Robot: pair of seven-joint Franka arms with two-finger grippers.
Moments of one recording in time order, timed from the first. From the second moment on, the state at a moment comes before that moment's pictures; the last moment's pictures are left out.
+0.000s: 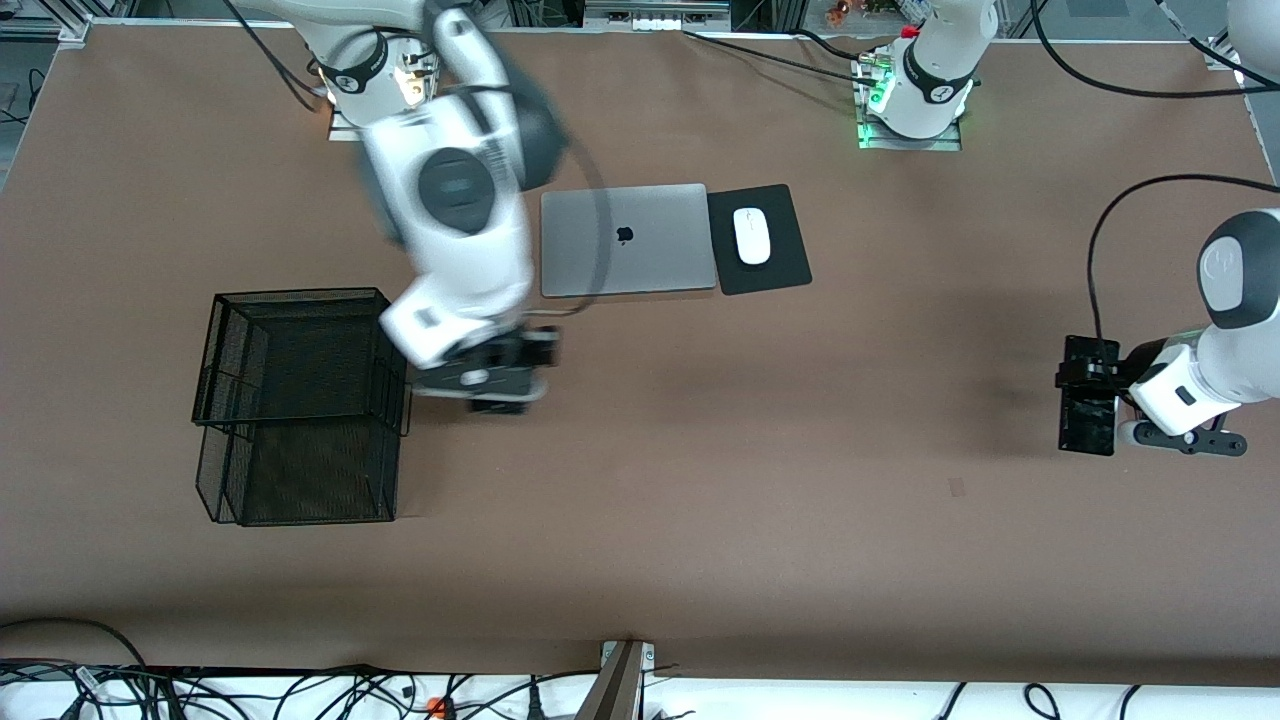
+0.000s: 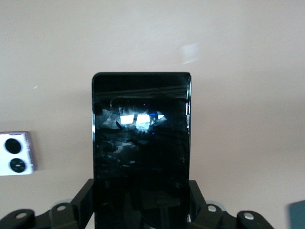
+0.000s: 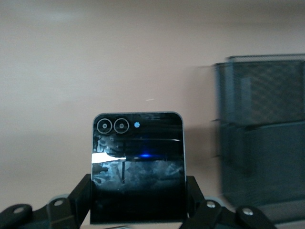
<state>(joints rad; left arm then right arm) 0.43 0.45 -0.42 -1.56 0.16 1.81 0.08 0.64 0.48 -0.21 -1.36 -0.06 1.87 0.48</state>
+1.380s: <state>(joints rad) -0.37 0.87 -0.37 -1.40 0.20 2.39 -0.79 0.62 0.22 -0.70 -2.19 0.14 2.41 -0.26</state>
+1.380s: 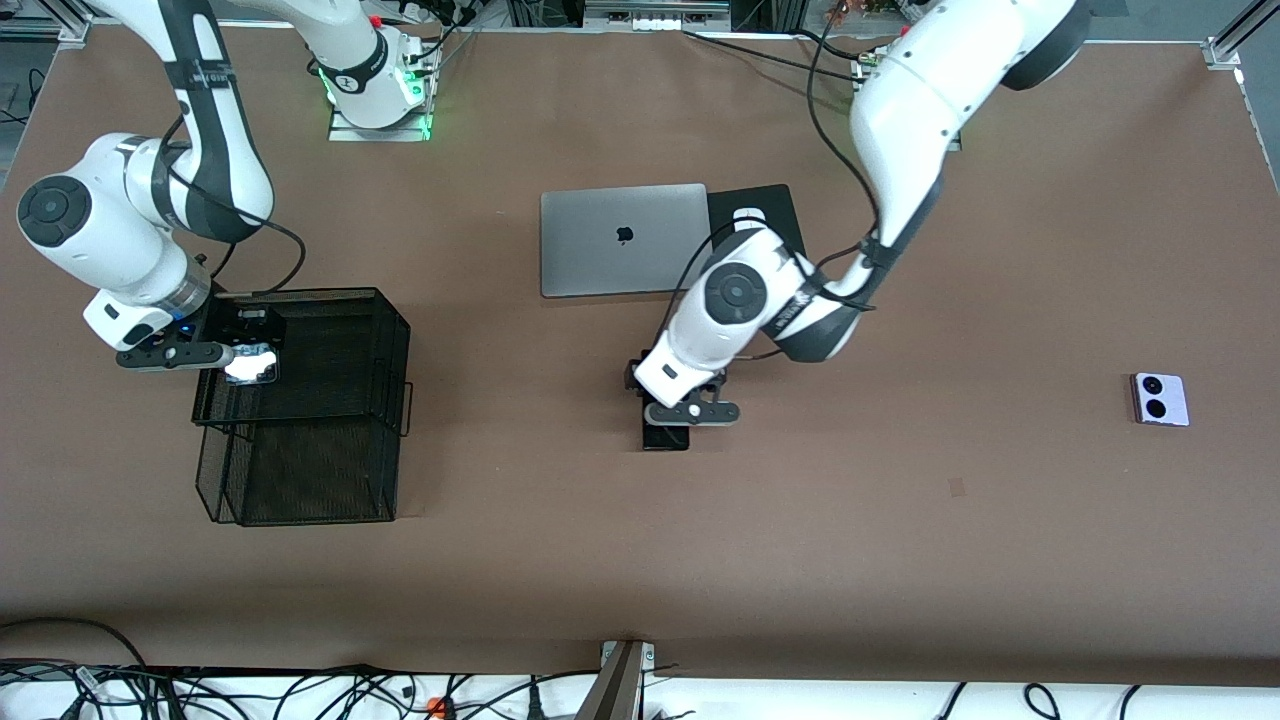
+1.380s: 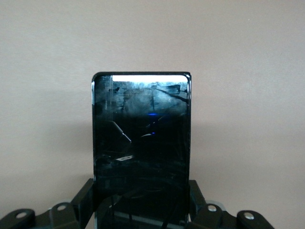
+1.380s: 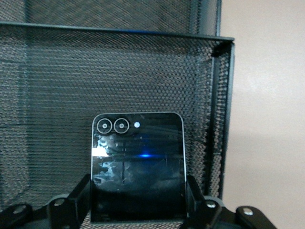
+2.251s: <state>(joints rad) -0.42 0.92 -0.31 -1.40 0.23 2.42 -0.80 0.61 0.23 -0.72 -1.92 0.14 2.07 -0.23</state>
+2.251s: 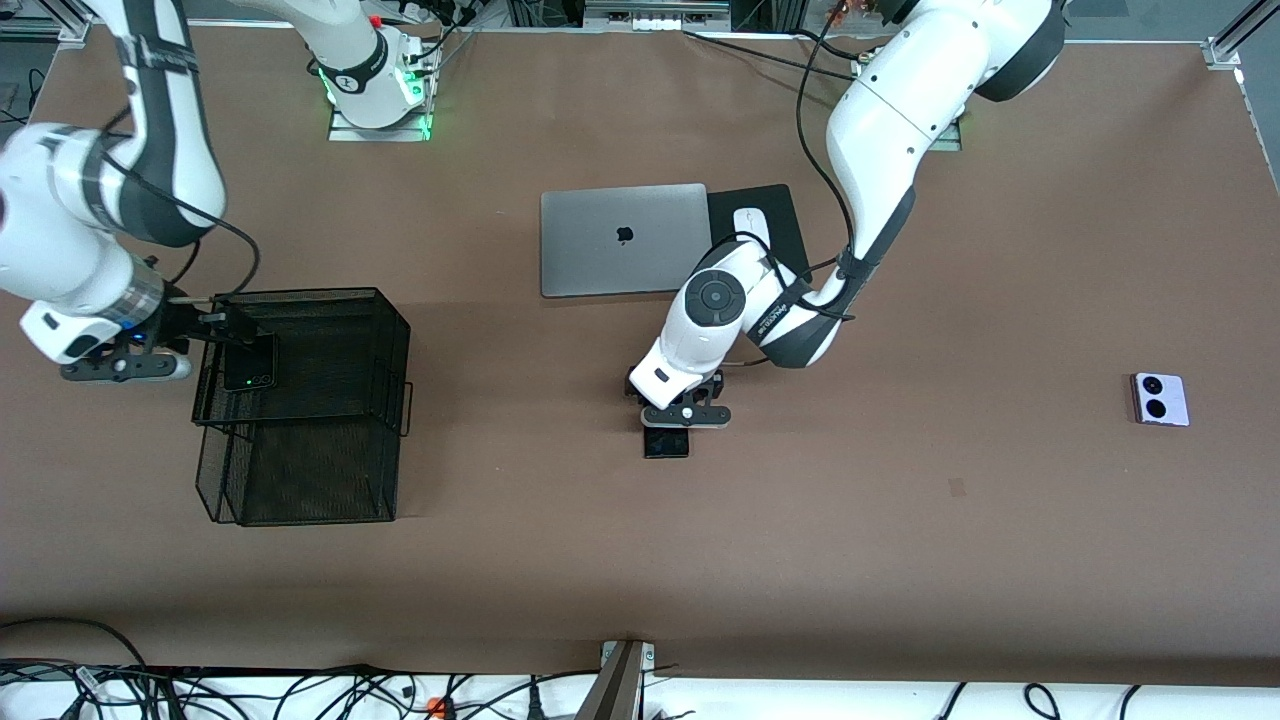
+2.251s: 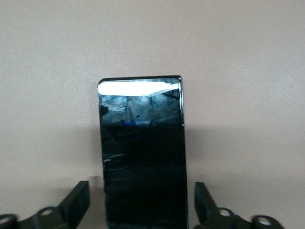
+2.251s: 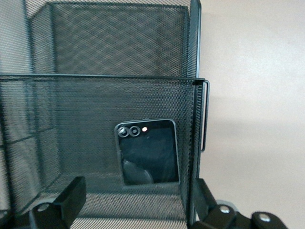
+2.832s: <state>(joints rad) -0.24 0.73 -0.29 -1.37 0.23 2.03 -0.80 0.62 0.23 -0.57 -1.72 0.14 1.85 0.04</state>
